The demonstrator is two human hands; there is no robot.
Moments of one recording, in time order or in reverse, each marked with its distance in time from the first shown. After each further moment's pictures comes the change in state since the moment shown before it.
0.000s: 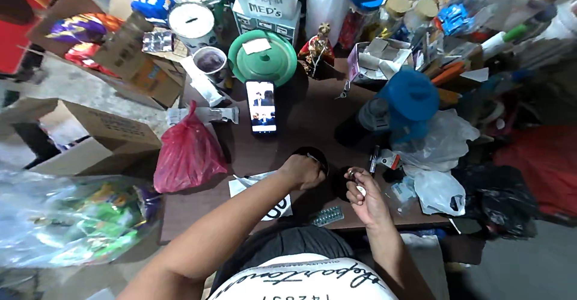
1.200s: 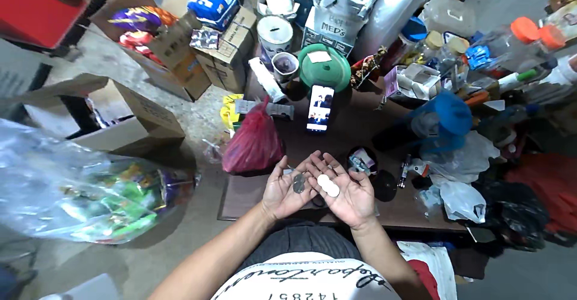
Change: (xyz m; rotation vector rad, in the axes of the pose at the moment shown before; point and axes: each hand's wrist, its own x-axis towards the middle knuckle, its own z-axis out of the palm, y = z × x) left_hand -0.157 -0.117 0.115 -2.526 0.060 0.837; right_hand -0.035 0.107 0.153 0.474 -0.574 0.279
